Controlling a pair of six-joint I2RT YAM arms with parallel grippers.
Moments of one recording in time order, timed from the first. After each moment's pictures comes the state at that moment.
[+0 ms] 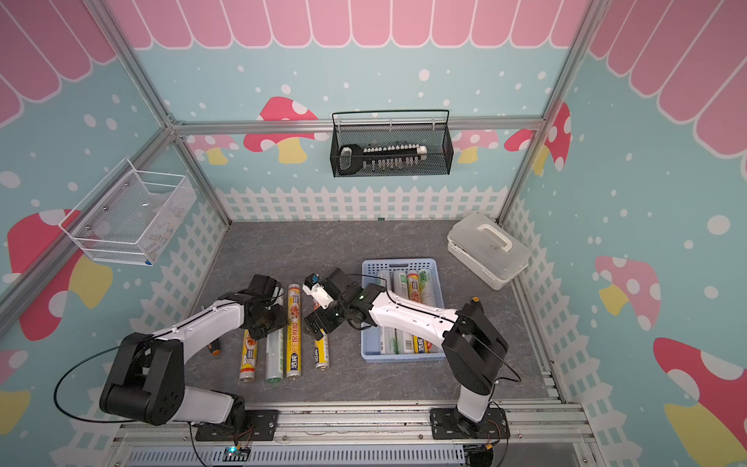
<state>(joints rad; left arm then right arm) -0.19 1.46 0.76 -0.64 -0.05 -0.65 0.96 1.75 1.32 -0.43 -0.26 0.20</state>
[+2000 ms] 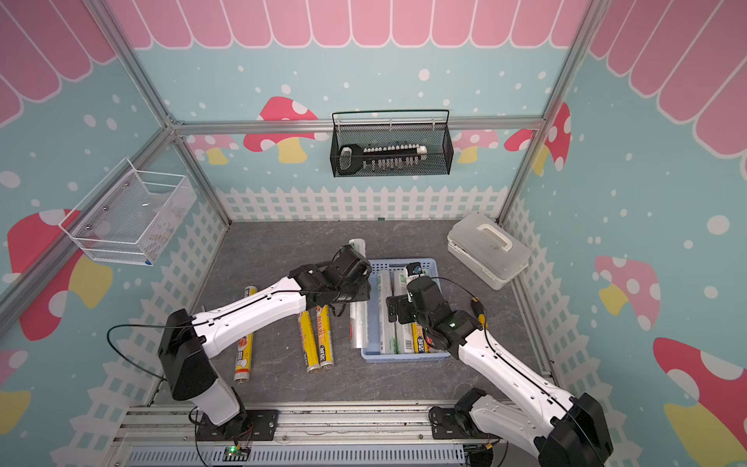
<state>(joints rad) -0.88 1.75 1.53 -0.75 -0.22 -0.83 0.60 1.00 0.76 -0.44 0.14 0.34</state>
